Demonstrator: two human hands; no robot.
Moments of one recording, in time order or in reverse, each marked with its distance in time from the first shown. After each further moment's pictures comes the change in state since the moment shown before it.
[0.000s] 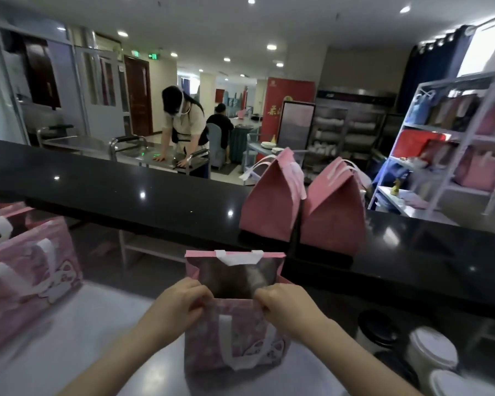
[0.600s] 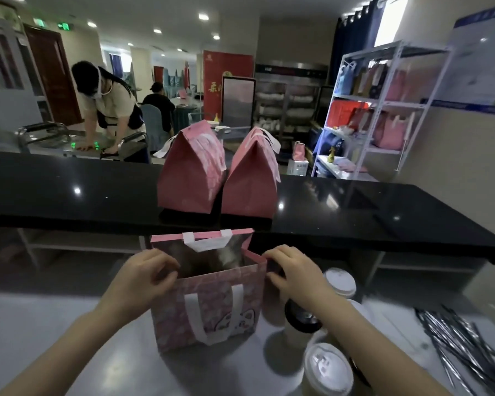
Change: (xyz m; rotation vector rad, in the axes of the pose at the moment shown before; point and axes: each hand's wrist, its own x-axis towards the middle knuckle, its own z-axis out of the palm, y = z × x) left_hand 0.041 0.084 0.051 -0.020 0.111 0.091; right_hand -0.144 0.117 0.013 0.256 0.316 0.342
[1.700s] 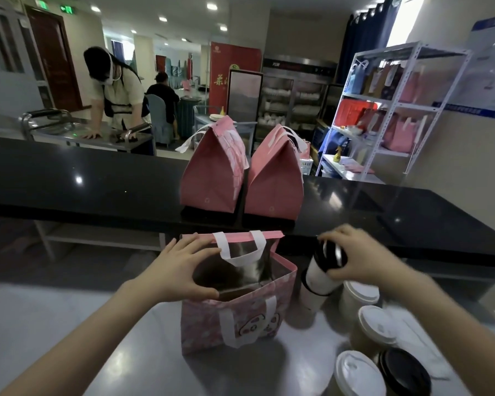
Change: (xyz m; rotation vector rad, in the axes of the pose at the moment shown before) left_hand 0.036 -0.029 -0.001 0.213 -0.502 0.001; right_hand 0.026 0.007 -0.073 -0.217 -0.280 0.234
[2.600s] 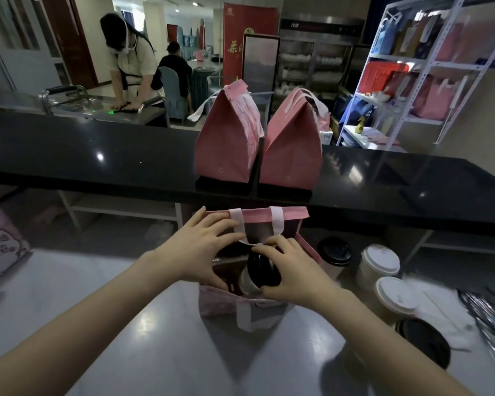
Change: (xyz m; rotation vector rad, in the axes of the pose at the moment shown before) left_hand -0.015 0.024 -0.002 0.311 0.006 0.204; right_hand -0.008 -0.113 0.105 0.202 0.032 -0.323
